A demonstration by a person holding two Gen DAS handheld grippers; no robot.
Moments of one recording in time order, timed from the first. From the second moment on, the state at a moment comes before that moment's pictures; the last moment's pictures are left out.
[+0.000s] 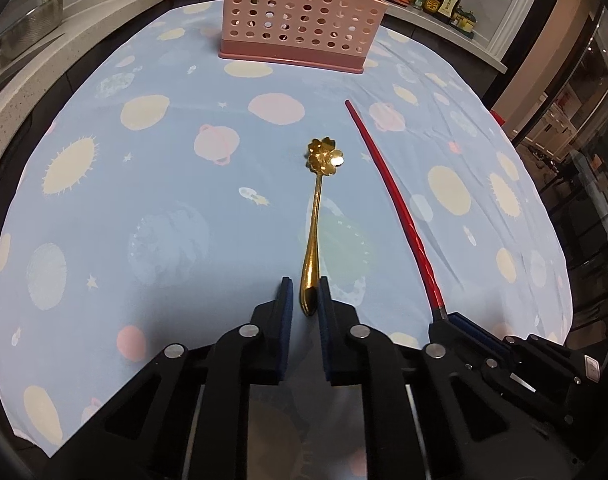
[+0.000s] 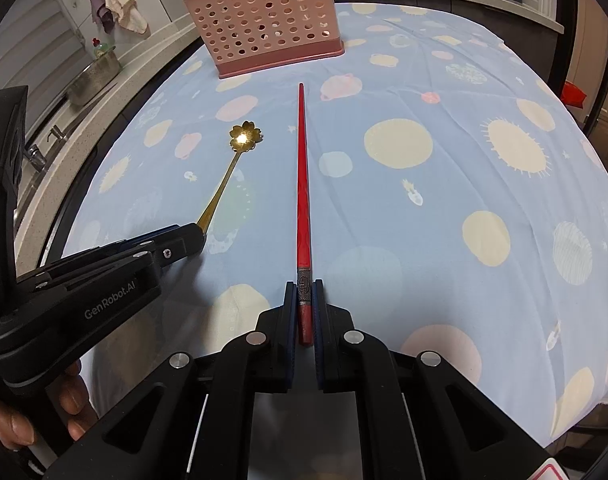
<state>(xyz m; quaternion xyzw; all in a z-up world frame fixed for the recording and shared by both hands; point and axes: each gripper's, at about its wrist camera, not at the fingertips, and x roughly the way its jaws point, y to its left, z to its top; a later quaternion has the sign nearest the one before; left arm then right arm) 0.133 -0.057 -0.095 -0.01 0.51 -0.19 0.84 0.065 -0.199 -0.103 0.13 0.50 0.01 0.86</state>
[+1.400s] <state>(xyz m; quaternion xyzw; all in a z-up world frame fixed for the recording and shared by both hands) 0.136 -0.029 0.029 -0.03 0.38 -0.19 0.90 0.074 -0.244 0.042 0.18 0.33 0.01 0.93</state>
